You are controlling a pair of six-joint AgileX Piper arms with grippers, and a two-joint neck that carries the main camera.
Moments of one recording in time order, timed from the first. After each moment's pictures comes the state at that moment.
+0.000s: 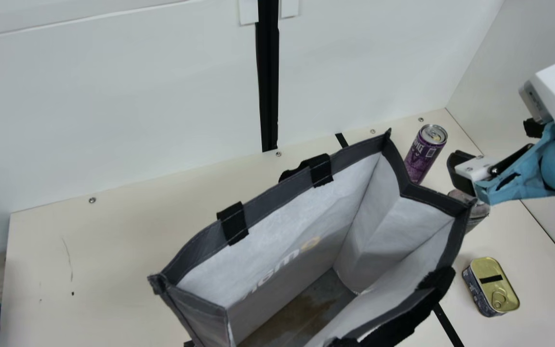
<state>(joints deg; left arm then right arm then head) -1.7 43.3 -69.0 -1.5 69.5 0.0 -33.9 66.5 -90.2 15.8 69.9 -39.8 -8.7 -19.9</state>
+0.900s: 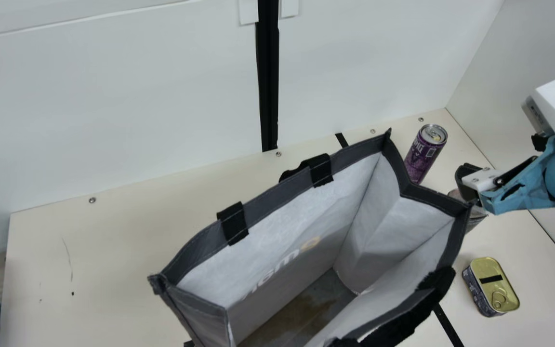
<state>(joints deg) -1.7 43.3 -69.0 -1.5 69.5 0.0 -35.9 65.9 -88.1 14.8 69.8 -40.9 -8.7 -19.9</state>
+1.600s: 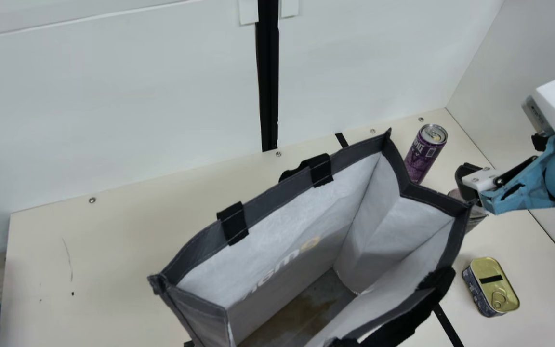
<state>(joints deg) -2.3 43.7 -69.2 -1.3 69.1 0.0 -35.9 65.9 -88.1 14.8 69.8 -40.9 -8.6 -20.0</state>
